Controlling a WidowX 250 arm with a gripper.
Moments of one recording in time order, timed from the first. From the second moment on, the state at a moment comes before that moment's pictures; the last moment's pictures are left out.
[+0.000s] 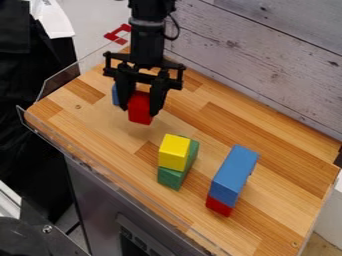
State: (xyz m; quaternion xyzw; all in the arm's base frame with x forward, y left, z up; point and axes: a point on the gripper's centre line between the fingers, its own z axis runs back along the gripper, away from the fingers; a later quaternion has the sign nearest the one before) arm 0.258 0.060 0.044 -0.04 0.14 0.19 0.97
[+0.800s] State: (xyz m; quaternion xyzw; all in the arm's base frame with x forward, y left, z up) arm 0.291 0.066 0.015 -0.03 0.15 0.18 0.97
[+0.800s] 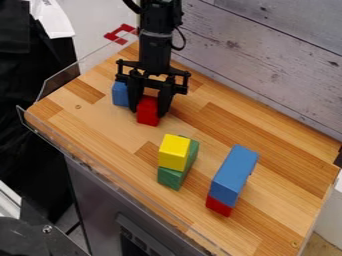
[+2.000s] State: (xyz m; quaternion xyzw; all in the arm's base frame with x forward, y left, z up) arm 0.309 0.069 0.006 -0.04 0.13 0.21 0.97
